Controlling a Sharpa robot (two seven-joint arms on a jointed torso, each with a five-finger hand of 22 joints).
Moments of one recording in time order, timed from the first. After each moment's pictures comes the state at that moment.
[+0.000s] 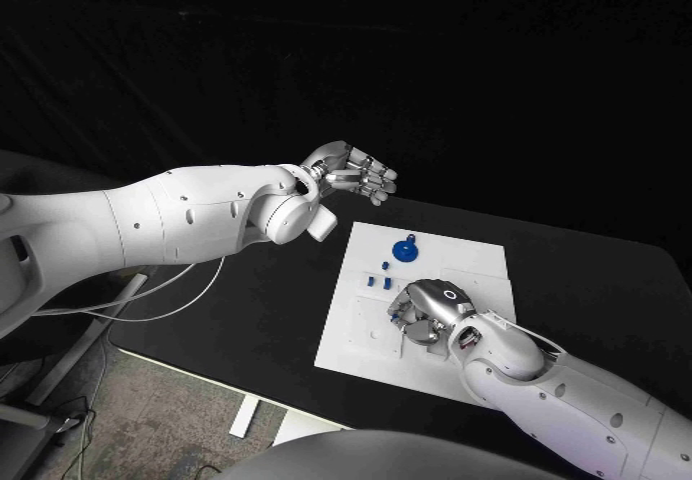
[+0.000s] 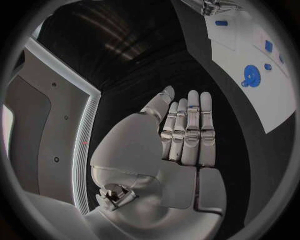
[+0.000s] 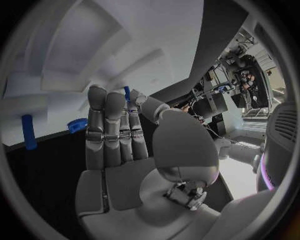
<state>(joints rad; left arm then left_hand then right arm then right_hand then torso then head) 1.32 -0.76 -0.15 1.34 -0.31 -0.24 0.22 1.38 0.01 0.14 -0.20 0.19 1.08 0.13 0.06 0.06 1.17 0.11 0.06 0.06 1.28 0.06 0.06 0.15 0.08 1.06 0.04 0.07 1.07 0.80 -0.51 0.07 1.35 -1.84 -0.37 -0.14 1.24 -0.10 0.68 -0.23 0.05 1.27 0.08 0.06 0.07 1.35 0.02 0.06 0.06 1.42 -0.07 0.84 0.62 0.10 1.47 -0.08 0.24 1.31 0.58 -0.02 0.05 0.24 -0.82</state>
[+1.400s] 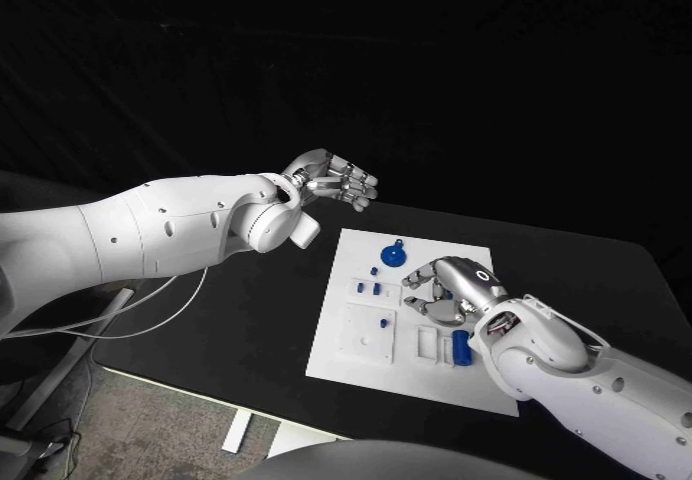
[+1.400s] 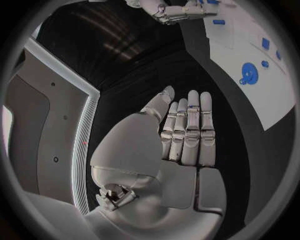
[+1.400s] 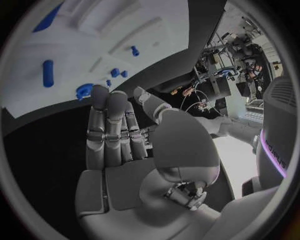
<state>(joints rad) 1.32 -0.77 -0.15 1.34 -0.31 -0.24 0.22 1.38 0.01 0.14 -0.20 0.19 1.08 0.13 0.06 0.06 1.17 0.11 0.06 0.06 1.28 0.06 0.06 0.15 0.08 1.06 0.04 0.07 1.07 0.81 -0.68 0.18 1.54 -1.75 -0.44 -0.15 1.23 -0.15 0.51 -0.19 0.10 1.14 0.11 0.06 0.06 1.21 0.07 0.06 0.06 1.43 -0.03 0.85 0.60 0.14 1.47 -0.06 0.24 1.25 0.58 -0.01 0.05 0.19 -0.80</state>
